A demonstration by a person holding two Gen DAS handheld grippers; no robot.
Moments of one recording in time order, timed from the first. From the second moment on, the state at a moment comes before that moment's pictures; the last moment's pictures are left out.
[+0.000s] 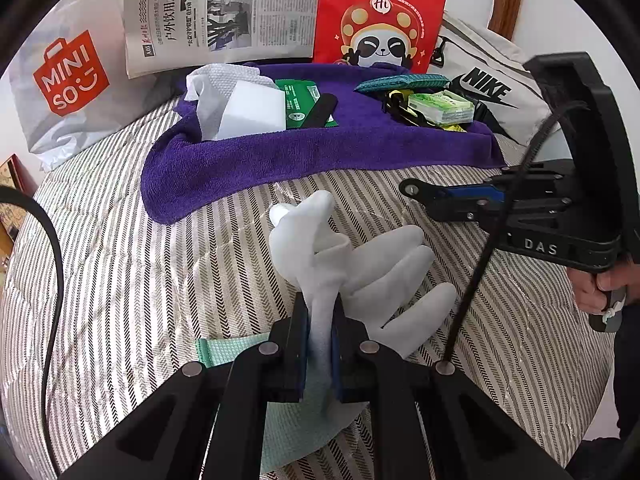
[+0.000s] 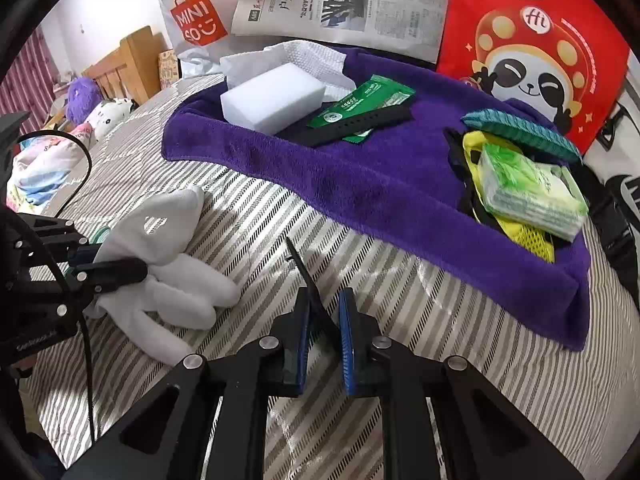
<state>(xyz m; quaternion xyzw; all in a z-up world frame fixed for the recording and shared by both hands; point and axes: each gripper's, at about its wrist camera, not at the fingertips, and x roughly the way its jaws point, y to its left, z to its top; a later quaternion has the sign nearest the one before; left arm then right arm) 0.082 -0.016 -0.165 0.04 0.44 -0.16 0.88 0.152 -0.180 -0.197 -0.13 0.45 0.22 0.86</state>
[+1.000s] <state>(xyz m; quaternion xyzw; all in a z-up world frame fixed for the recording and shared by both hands) 0.079 -0.010 -0.138 0.01 0.42 -0.19 0.89 0.138 -0.233 -0.170 -0.04 0.45 0.15 0.88</state>
